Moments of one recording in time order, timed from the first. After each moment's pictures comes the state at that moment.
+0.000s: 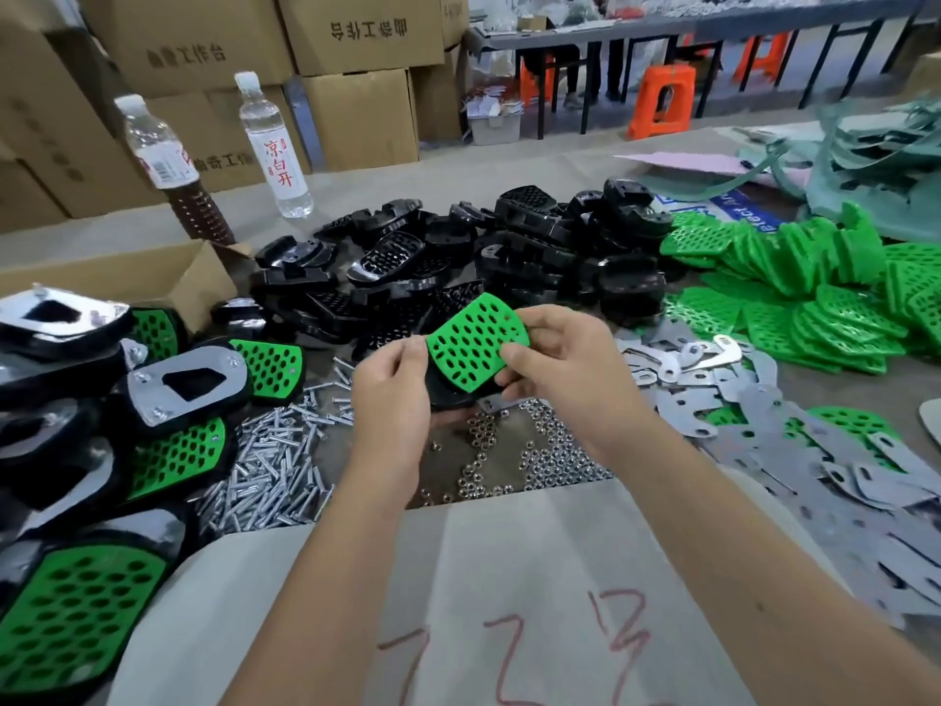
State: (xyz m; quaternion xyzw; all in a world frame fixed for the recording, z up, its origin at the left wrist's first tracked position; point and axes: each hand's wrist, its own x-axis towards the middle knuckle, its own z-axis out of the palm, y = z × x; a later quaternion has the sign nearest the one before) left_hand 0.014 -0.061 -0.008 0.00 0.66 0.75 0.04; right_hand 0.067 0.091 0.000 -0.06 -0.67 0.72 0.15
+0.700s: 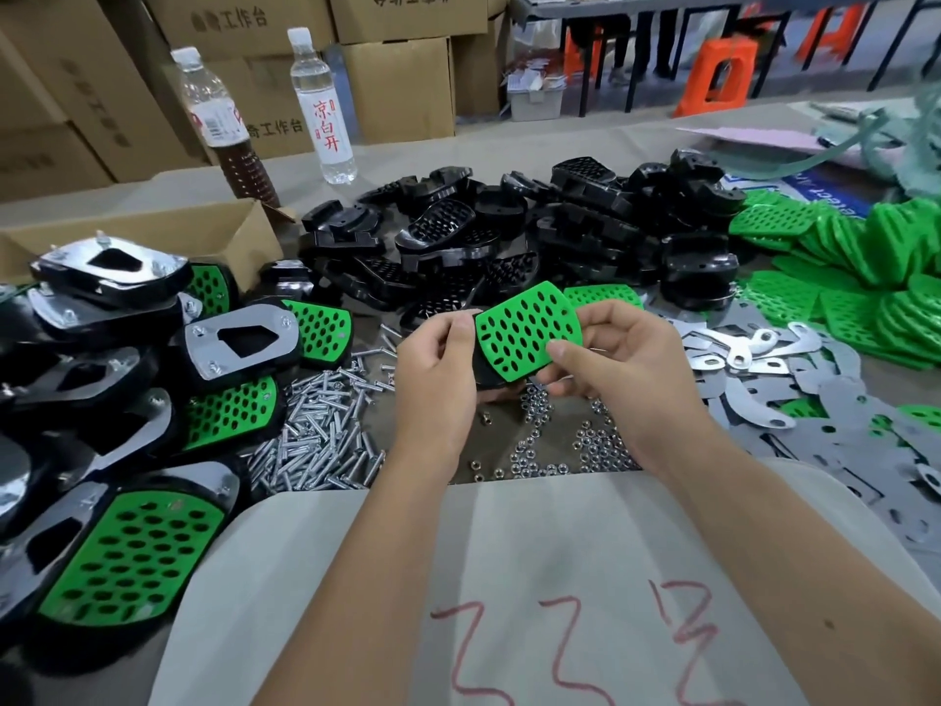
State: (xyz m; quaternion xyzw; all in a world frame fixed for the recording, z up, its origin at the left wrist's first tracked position) left_hand 0.011 -0.076 -0.027 0.06 0.68 0.73 0.01; right_hand 0.073 0.079 -0.018 -0.05 -0.64 0.75 0.17
